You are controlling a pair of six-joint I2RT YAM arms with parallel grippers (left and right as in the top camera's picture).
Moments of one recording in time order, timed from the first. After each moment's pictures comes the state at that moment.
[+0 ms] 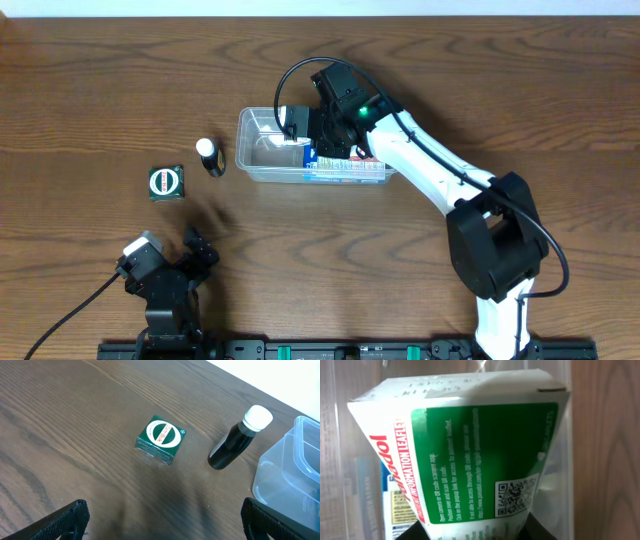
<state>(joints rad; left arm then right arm) -0.04 0.01 0.17 -0.64 -0.37 -0.50 0.60 2.07 1.63 -0.63 -0.14 -0.87</state>
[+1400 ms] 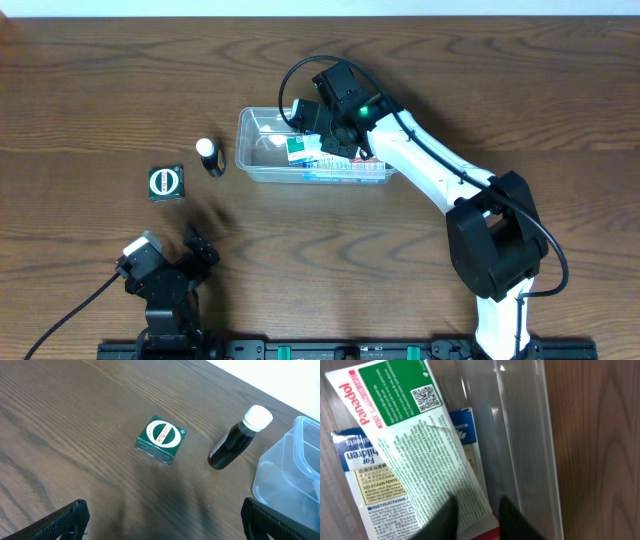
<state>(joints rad) -0.04 0.01 0.17 -0.64 -0.37 -0.50 0.60 2.08 1.63 -0.65 0.03 -0.74</state>
